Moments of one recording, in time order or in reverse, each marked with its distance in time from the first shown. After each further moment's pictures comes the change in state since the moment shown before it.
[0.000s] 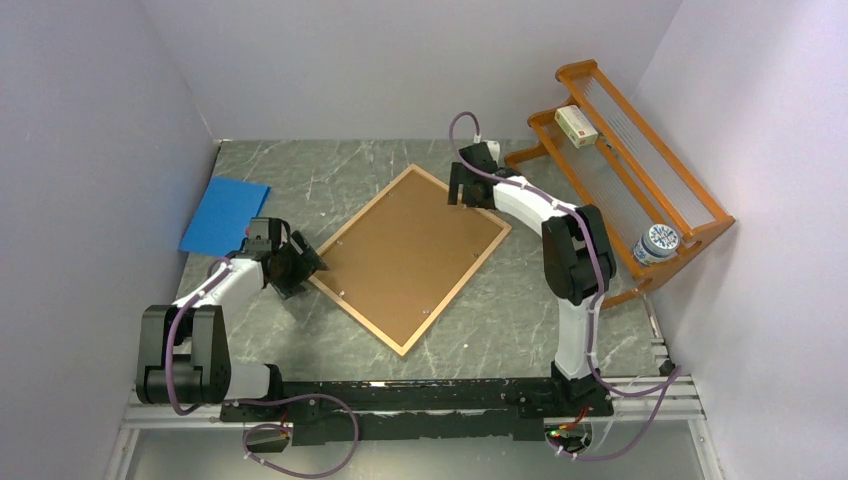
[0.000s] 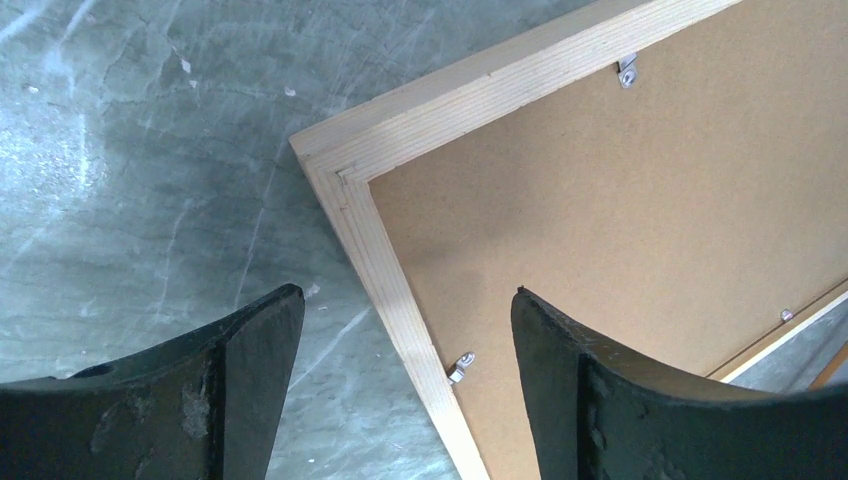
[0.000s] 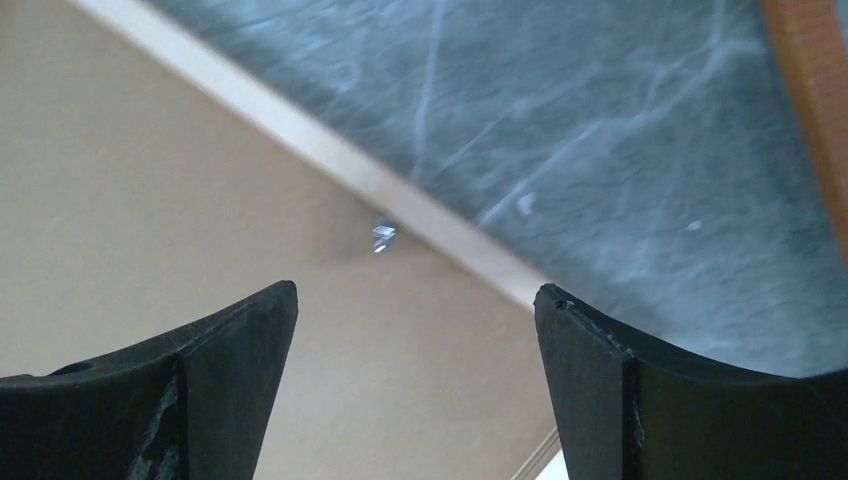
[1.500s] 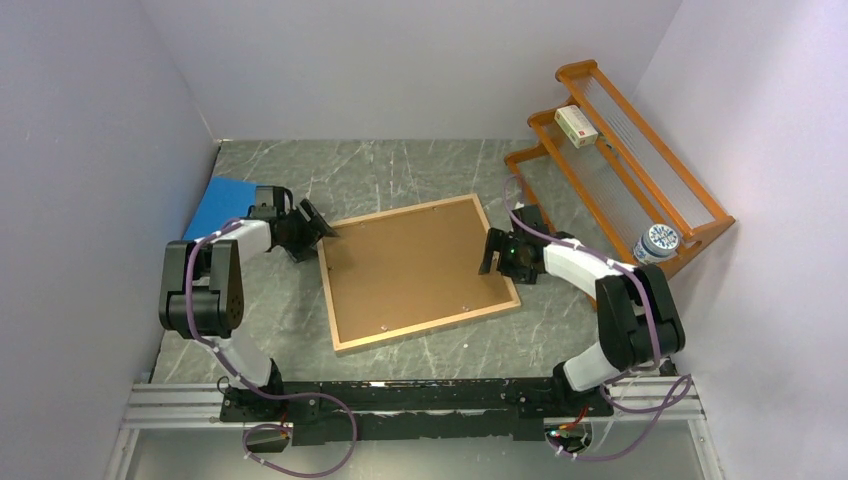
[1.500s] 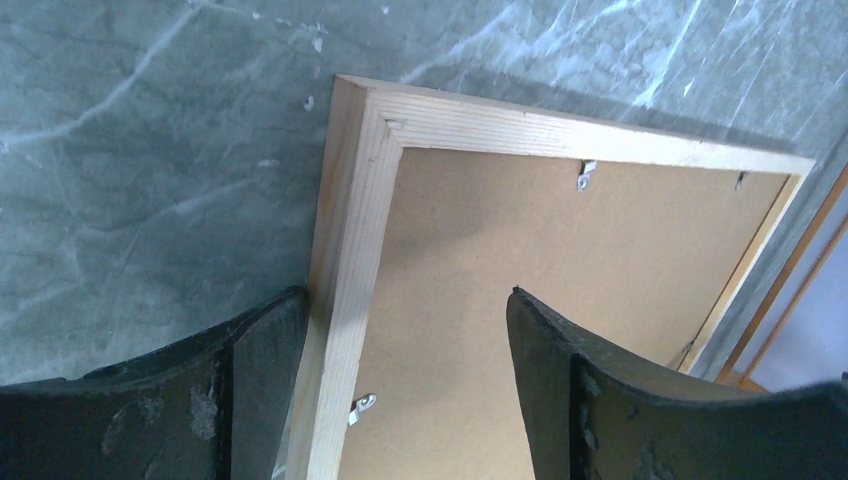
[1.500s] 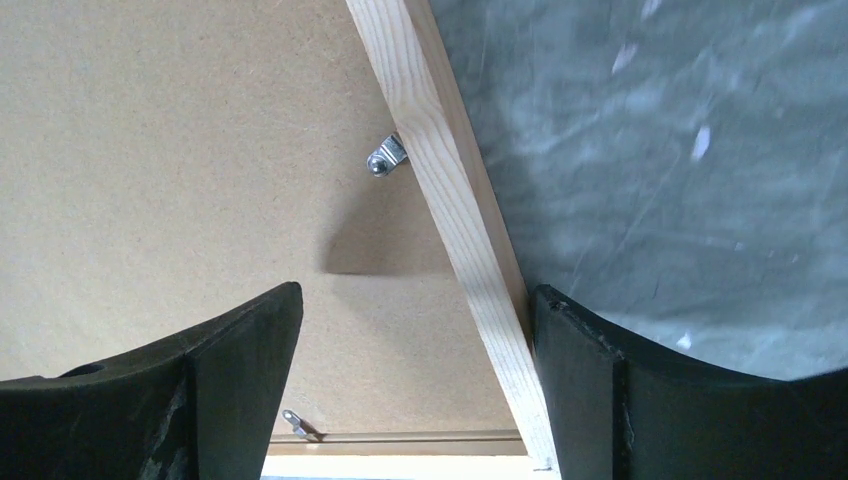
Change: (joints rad) left arm 0.025 0.367 0.268 0.157 0.186 0.029; right arm -0.151 -0.464 -0.694 0.022 -0.370 0.052
